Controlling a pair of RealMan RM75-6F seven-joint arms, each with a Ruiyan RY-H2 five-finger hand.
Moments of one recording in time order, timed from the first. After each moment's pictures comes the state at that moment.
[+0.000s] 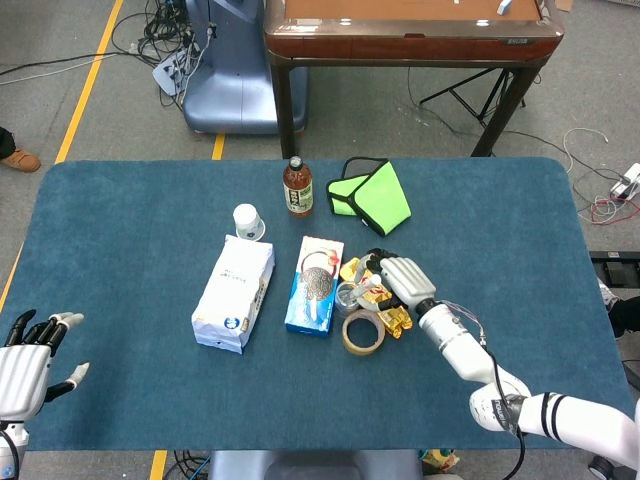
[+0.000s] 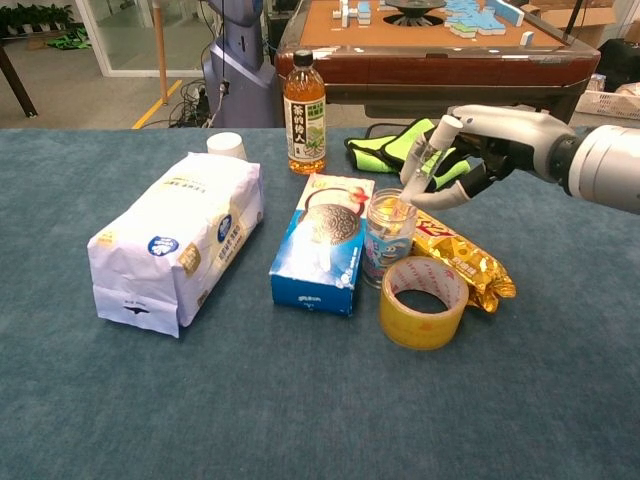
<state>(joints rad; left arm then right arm) -0.06 -1.11 -0.04 -1.74 1.54 1.55 0.21 0.72 -1.44 0.23 -1.53 -1.16 0.80 0.12</state>
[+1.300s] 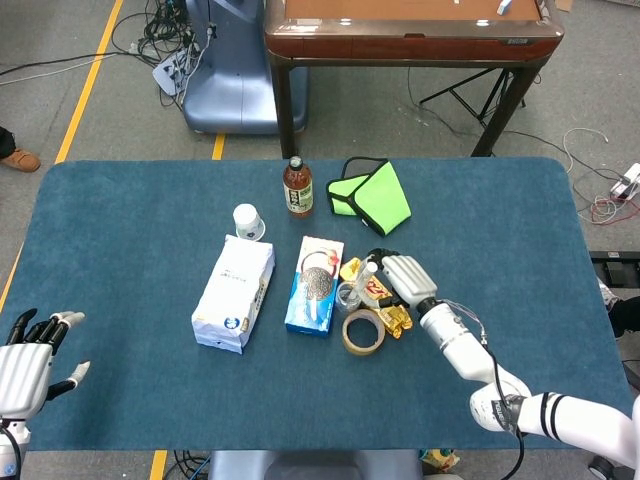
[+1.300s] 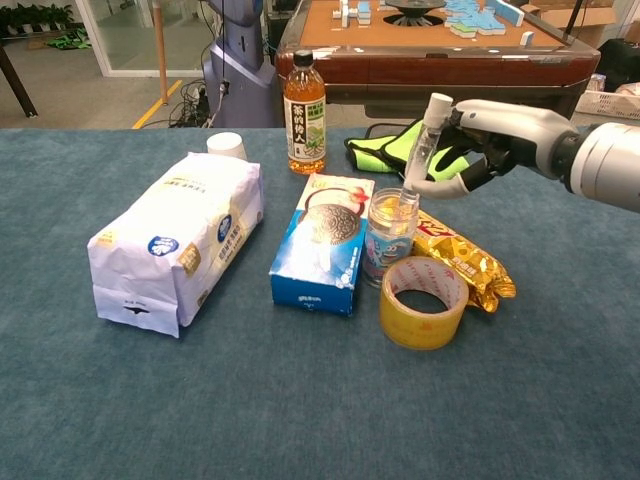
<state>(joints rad) -0.07 -1.11 -0.04 -1.74 1.53 1.54 0.23 0.72 -1.45 0.22 -1.52 -1.19 0.84 0.15</state>
